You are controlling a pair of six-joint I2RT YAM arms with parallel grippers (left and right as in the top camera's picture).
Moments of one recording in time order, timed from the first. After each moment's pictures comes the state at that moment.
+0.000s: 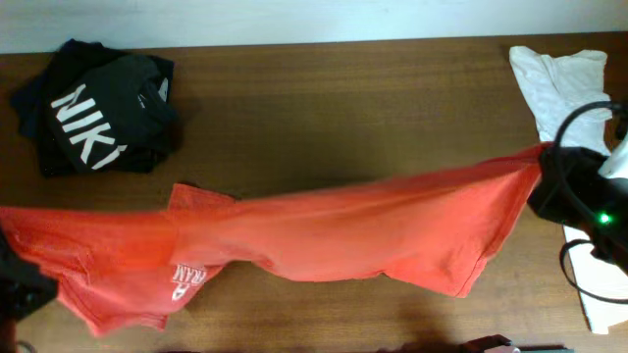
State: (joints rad) left arm -0.04 1.10 2.32 -1.57 -0.37 -0.46; right arm 0.19 1.25 2.25 -1.63 0.13 0.50
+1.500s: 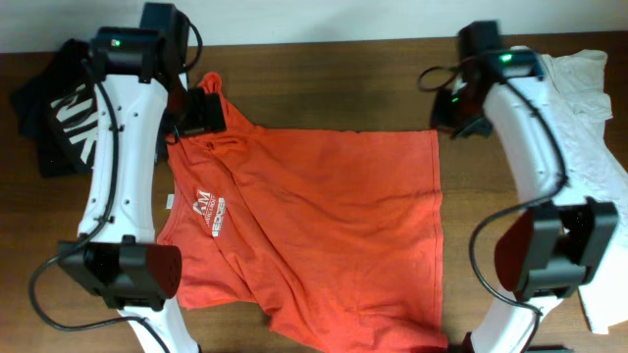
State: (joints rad) left arm -0.10 2.02 2.25 -1.68 -0.10 -0.31; right arm 0.05 1.98 1.82 -1.19 0.02 0.33
